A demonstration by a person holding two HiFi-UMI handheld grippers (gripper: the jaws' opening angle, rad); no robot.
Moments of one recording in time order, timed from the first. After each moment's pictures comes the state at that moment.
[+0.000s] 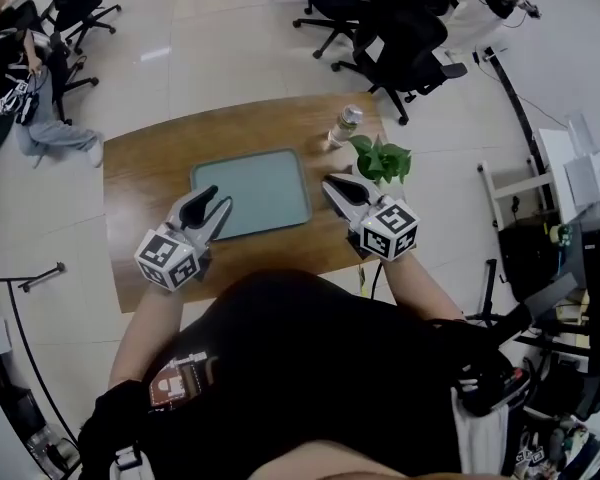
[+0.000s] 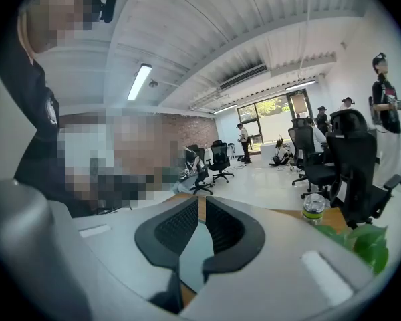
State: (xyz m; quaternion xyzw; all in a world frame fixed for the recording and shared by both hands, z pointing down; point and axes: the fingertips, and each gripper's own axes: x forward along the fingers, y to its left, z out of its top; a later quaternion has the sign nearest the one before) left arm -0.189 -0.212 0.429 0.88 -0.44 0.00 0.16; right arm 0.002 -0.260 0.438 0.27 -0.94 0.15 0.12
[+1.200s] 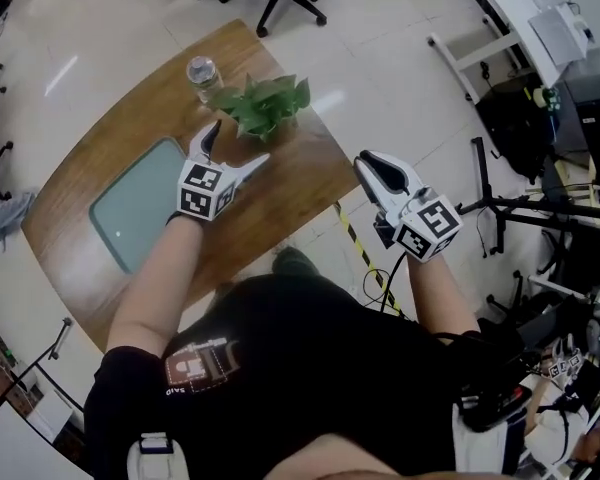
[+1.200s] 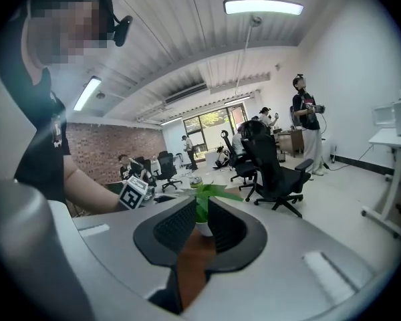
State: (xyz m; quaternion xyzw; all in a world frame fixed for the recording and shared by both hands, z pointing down) left arm 0.156 -0.350 0.610 0.93 -0.27 0.20 0.15; right arm 0.317 -0.236 0.477 0.49 -0.85 0.20 0.07
